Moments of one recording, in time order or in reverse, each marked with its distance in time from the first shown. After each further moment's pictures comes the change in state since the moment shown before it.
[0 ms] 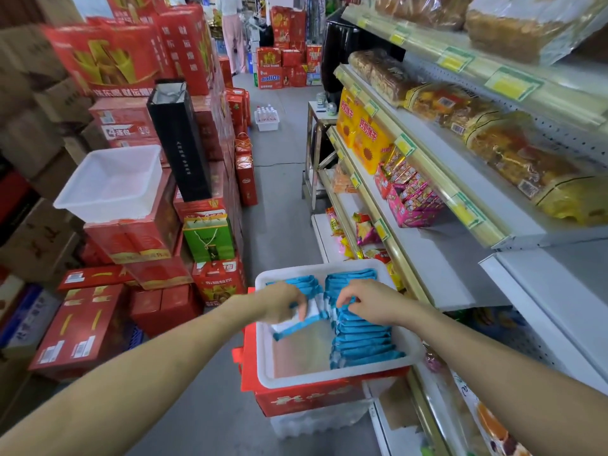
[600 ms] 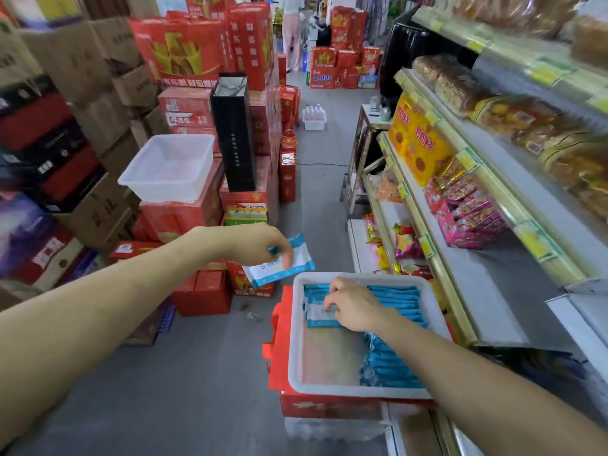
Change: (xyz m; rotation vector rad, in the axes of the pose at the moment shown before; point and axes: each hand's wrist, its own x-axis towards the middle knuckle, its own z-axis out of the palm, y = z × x) left_hand -0.090 -0.086 -0.109 0.011 0.122 -0.074; right_hand 0.089 -0.071 0.044 -0.348 0.059 -0.178
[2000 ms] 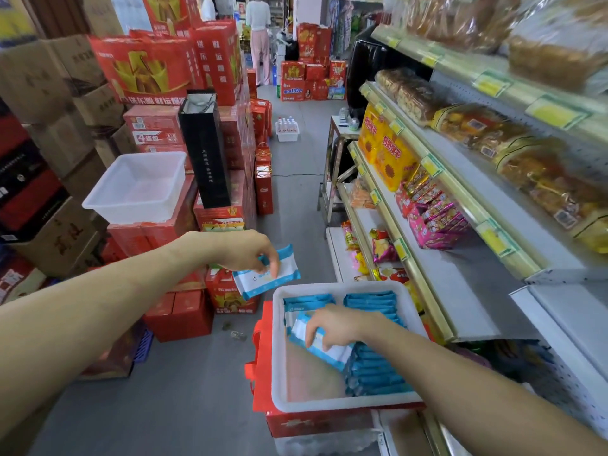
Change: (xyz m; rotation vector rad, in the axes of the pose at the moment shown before) left_hand 0.044 -0.006 -0.011 0.080 -0.082 0.072; right_hand -0.021 -0.007 -0.027 0.179 -0.389 -0.090
